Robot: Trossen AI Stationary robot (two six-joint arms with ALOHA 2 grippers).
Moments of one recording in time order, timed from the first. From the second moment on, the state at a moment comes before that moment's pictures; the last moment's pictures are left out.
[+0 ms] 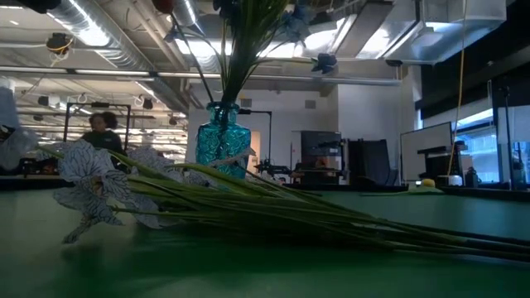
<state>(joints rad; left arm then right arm) -0.29 1.07 0.53 0.97 -0.07 -0.12 0.59 0.28 0.68 -0.21 -0.09 0.10</state>
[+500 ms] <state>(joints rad) -0.29 1.07 0.53 0.97 -0.07 -0.12 0.59 0.34 0.67 0.02 -0.36 0.32</state>
